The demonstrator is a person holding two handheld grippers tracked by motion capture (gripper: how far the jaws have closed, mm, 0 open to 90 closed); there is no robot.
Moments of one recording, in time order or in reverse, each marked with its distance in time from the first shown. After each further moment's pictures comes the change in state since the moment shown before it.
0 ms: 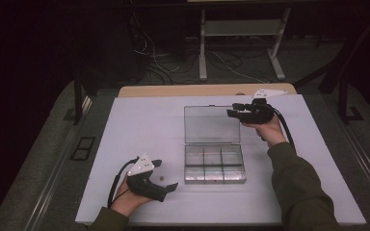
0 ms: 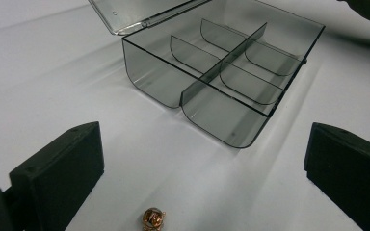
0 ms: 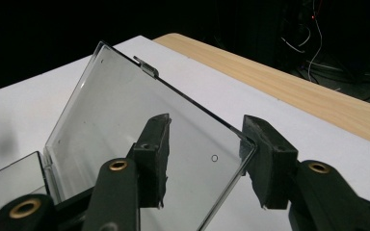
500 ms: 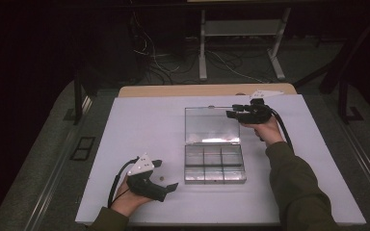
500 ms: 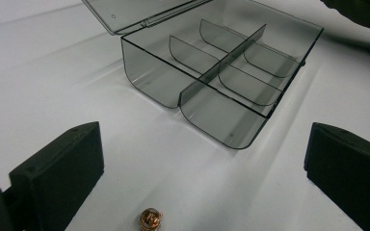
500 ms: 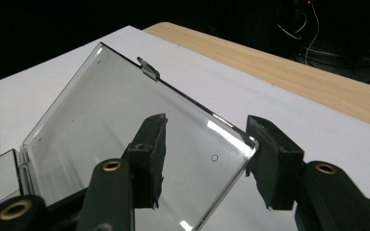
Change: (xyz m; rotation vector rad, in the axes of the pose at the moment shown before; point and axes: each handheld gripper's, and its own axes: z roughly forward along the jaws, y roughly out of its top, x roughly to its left) left arm 0.000 0.000 0.000 -0.005 -0.004 -0.010; right arm -0.010 -0.008 0.012 0.031 -0.014 0.039
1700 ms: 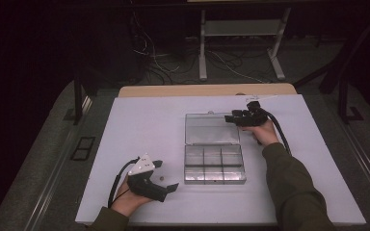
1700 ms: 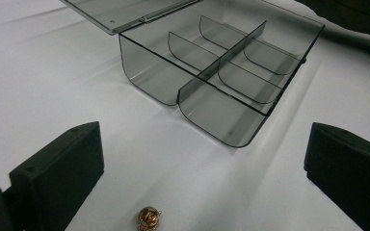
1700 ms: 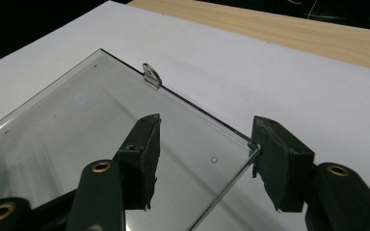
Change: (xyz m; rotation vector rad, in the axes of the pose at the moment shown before) left arm 0.000 -0.001 0.001 0.008 -0.005 -0.002; right arm -0.014 -0.019 0.021 0.078 -0.013 0.090
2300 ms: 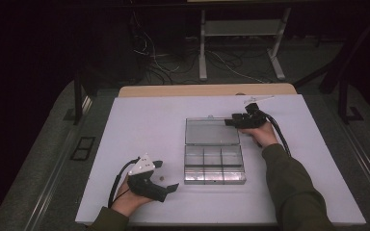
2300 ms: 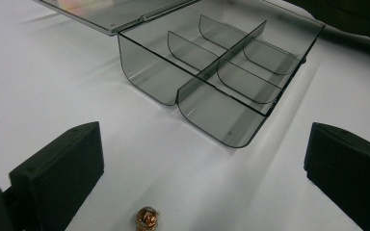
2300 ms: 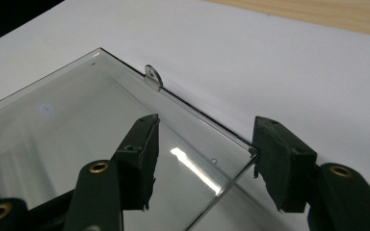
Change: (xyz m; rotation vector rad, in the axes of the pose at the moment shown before) left arm 0.000 0.000 0.000 0.003 -0.004 0.000; right arm -0.004 -0.008 0.008 0.056 -0.005 0.025
